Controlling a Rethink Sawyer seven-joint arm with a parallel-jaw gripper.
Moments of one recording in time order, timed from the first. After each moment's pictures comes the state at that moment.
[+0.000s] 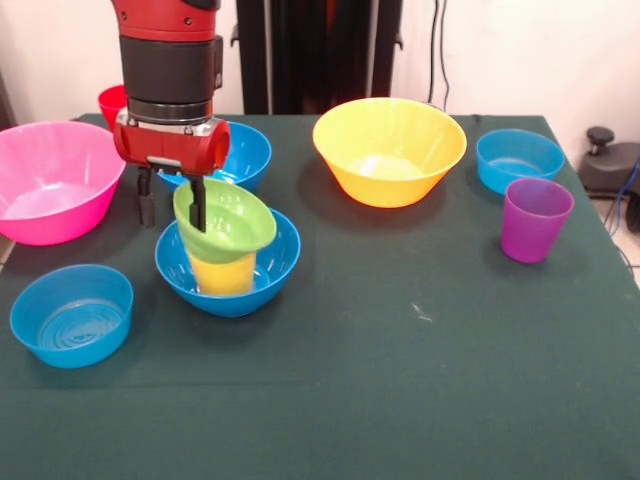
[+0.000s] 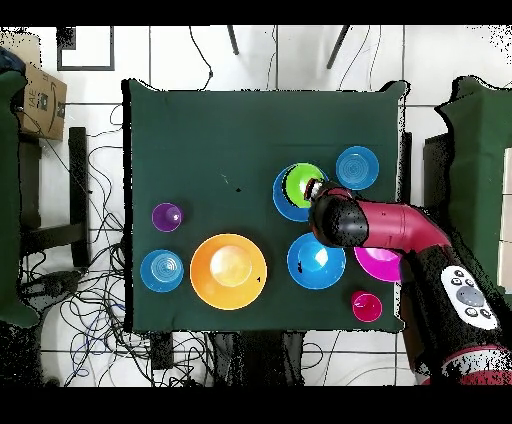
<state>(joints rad) -0.70 -0.62 0.30 1.67 -0.50 0.30 1.95</state>
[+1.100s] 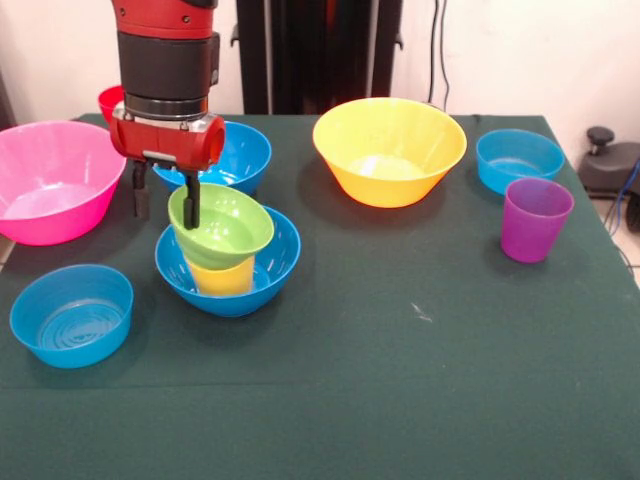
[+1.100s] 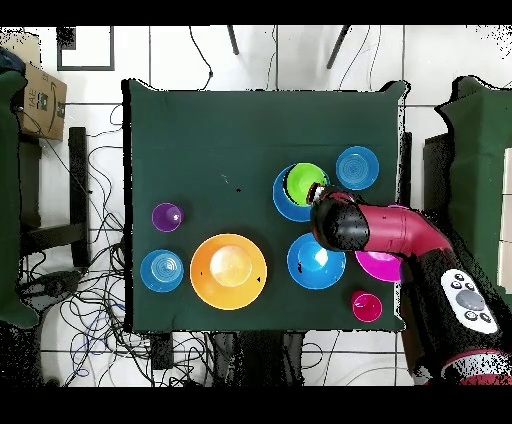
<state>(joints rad) -0.69 -0.63 0.27 1.67 -0.50 0.30 1.95</state>
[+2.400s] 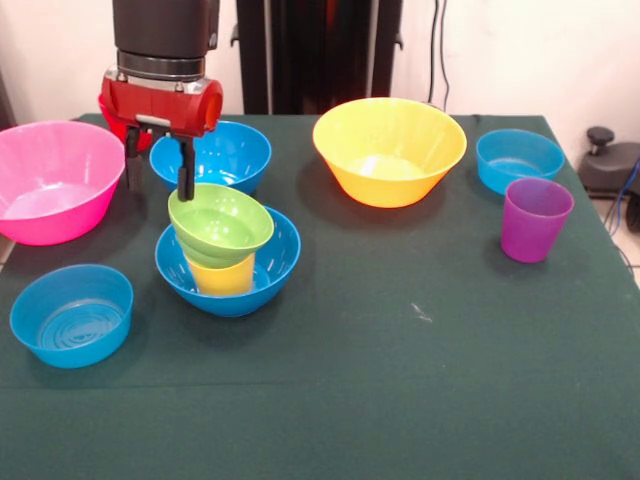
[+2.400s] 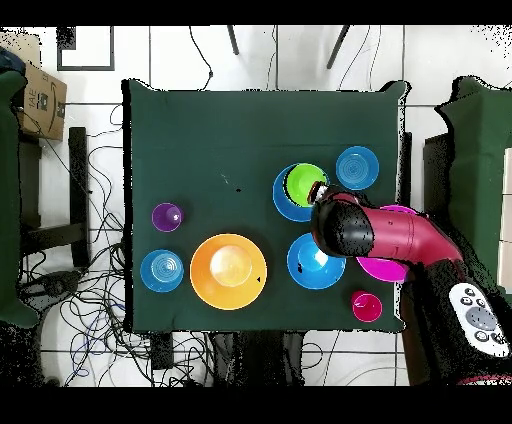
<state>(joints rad) -0.69 -0.71 0.27 1.73 -0.46 0.30 1.95</state>
